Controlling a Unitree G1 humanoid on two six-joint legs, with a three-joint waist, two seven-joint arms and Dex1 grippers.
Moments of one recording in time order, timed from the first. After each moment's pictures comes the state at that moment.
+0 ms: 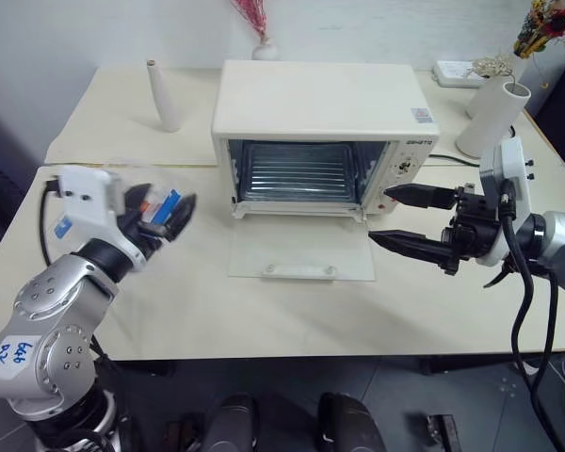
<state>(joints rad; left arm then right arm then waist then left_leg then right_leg) -0.41 0.25 0.61 -0.85 -0.44 1.26 -0.10 -0.49 -0.88 -0.23 -0.37 0.91 0.81 0.88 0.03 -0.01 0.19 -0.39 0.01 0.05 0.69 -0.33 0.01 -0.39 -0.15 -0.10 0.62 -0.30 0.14</state>
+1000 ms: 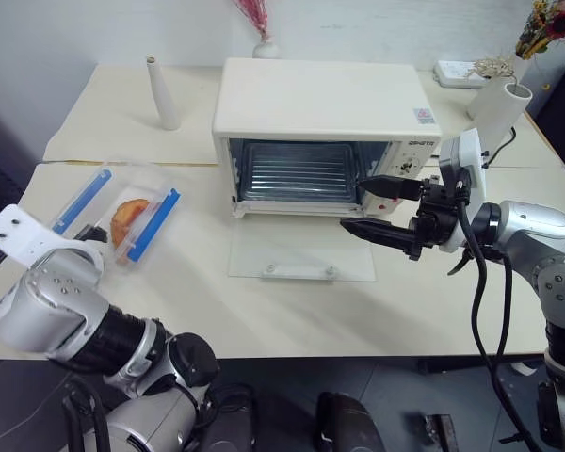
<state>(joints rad) -0.86 0.02 0.95 -0.53 0.10 1.60 0.34 -0.56 -0.77 -0.13 -0.37 0.87 0.82 0.80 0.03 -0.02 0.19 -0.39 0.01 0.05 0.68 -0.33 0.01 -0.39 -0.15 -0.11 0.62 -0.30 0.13</state>
